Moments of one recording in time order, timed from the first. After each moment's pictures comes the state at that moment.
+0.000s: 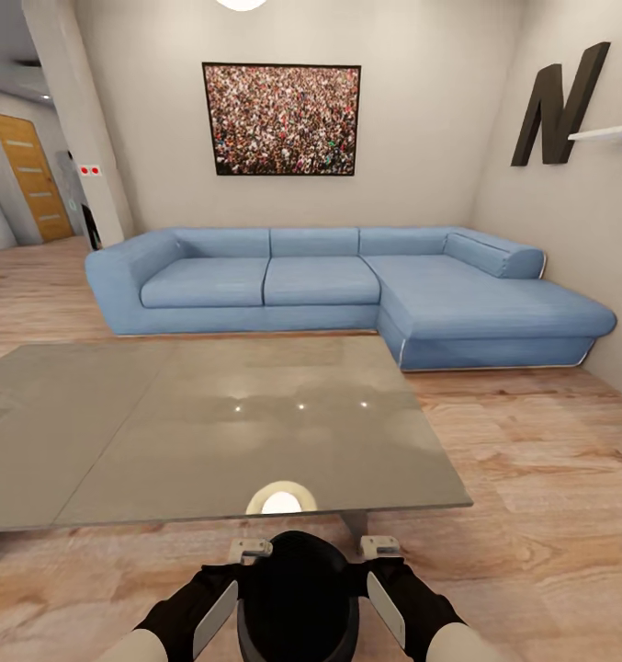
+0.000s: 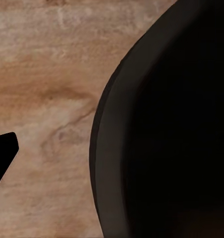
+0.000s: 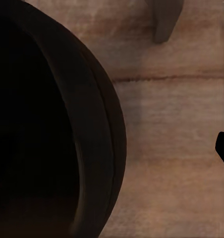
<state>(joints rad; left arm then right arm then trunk) -0.55 -0.06 -0.45 -0.45 0.44 0.35 0.19 -0.56 0.17 0.18 -0.43 -0.19 0.41 -0.13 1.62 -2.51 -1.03</state>
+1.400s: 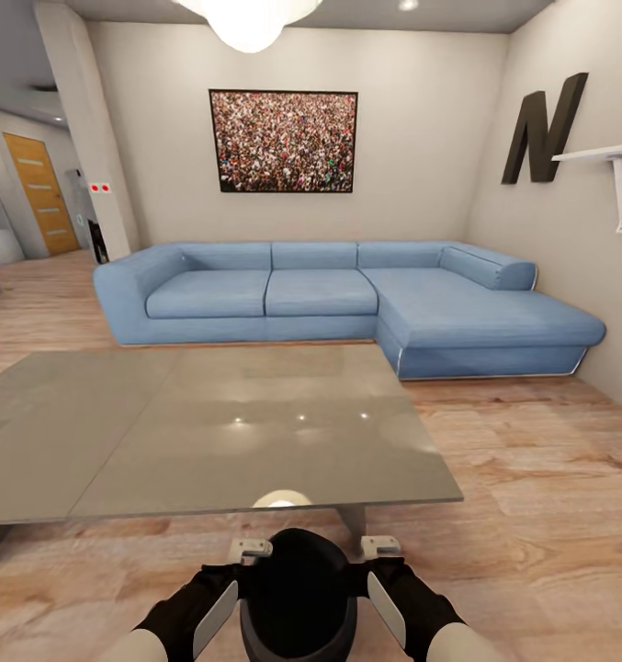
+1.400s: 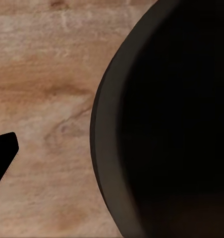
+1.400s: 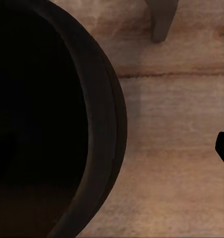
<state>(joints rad) -0.55 -0.06 -0.45 -0.45 0.44 0.35 0.19 -0.56 0.17 0.18 -0.43 -0.19 0.41 -0.13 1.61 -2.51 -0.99</state>
